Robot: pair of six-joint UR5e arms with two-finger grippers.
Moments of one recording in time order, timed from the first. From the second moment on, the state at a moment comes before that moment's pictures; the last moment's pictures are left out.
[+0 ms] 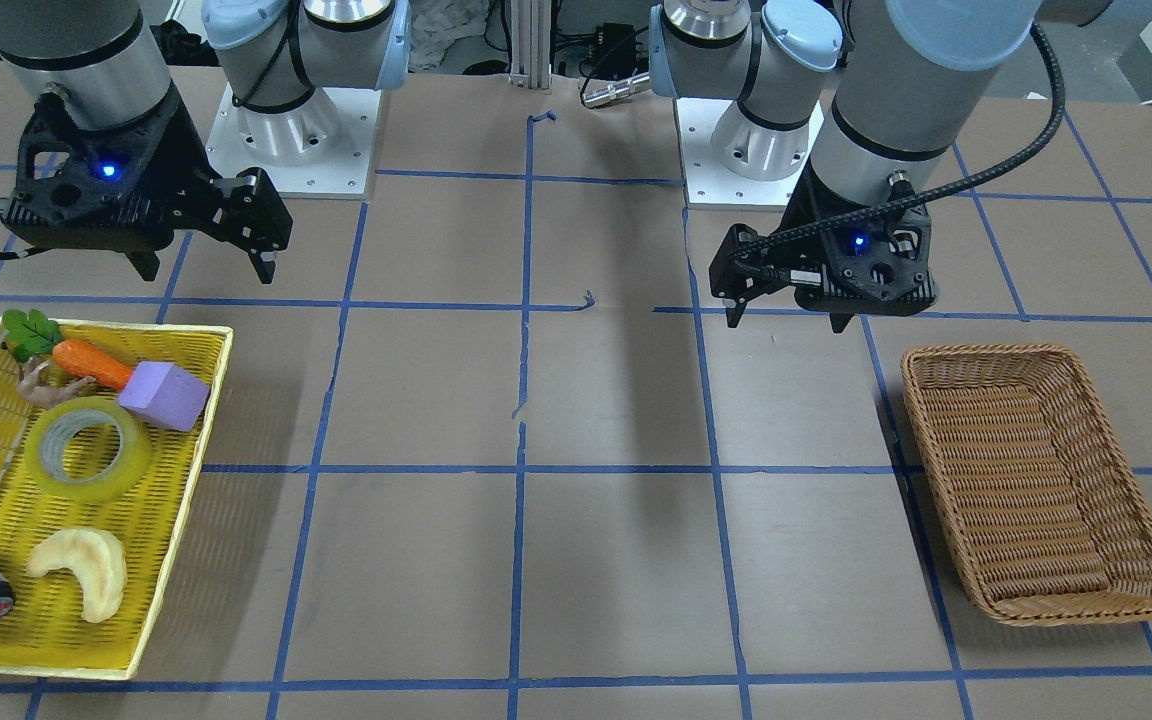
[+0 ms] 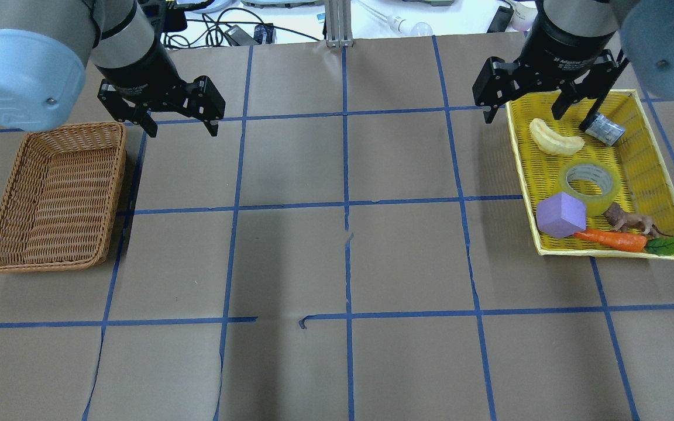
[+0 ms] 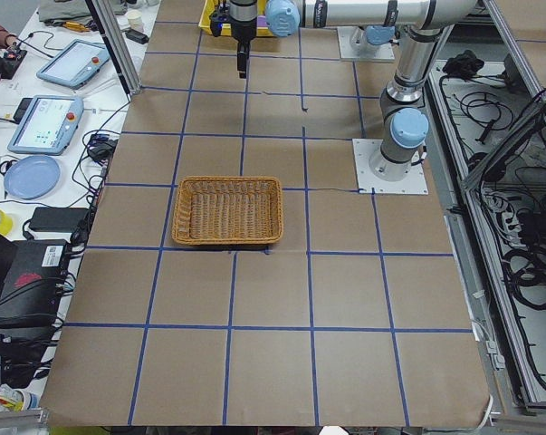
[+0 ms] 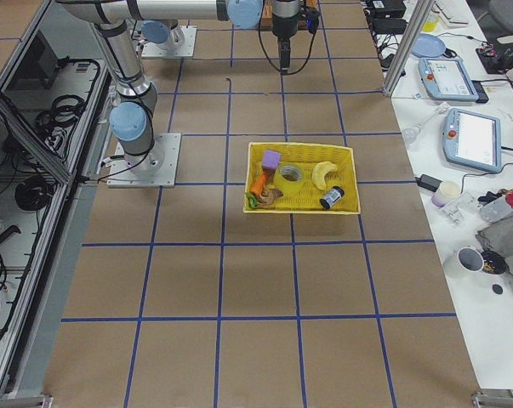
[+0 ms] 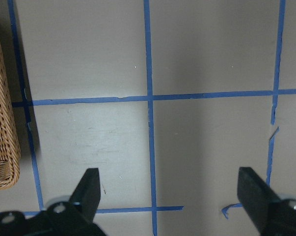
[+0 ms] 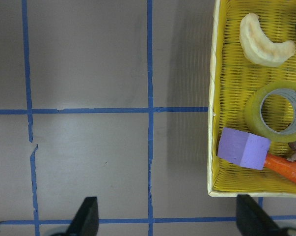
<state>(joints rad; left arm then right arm) -1.60 -1.66 -1.56 -1.45 1.57 0.00 1.56 -1.55 1.55 -1.61 -1.59 -0.01</state>
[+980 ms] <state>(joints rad) -1.60 -1.66 -1.56 -1.43 1.58 0.01 1.20 -1.26 1.60 -1.81 -1.68 -0.50</state>
